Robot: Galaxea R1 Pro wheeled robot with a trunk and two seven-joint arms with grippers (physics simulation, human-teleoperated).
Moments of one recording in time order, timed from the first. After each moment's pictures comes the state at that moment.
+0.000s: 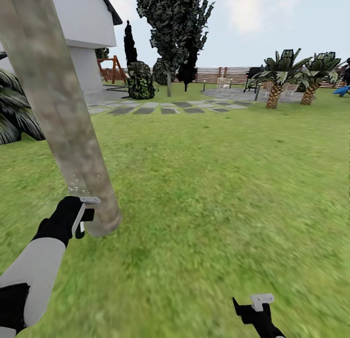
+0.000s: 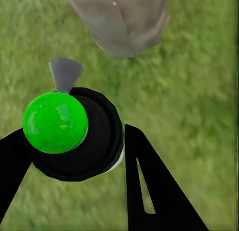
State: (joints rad) left arm -0.94 0.16 0.15 -0.72 -0.18 0.90 0.04; right arm -0.50 -0.11 0.16 -0.04 -0.15 -0.53 0.11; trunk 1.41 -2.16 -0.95
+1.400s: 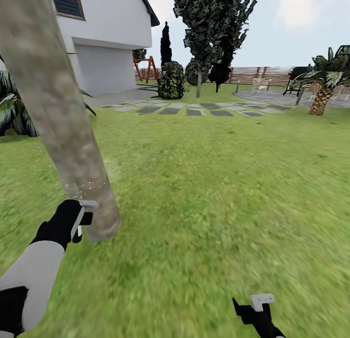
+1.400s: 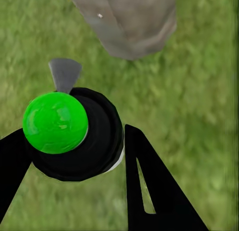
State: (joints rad) left arm -0.93 0.17 0.15 -0.71 -0.20 0.89 0.05; right arm -0.50 -0.11 0.16 -0.03 -0.15 -0.53 0.11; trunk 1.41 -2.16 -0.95
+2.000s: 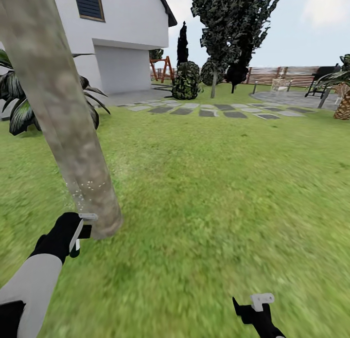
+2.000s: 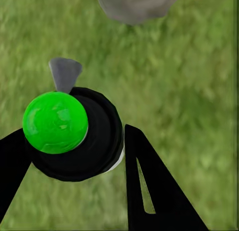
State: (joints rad) left arm -0.84 0.17 0.16 -0.71 -0.18 0.88 0.06; right arm -0.50 -0.11 0.16 -0.03 -0.15 -0.53 0.11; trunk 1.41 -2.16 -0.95
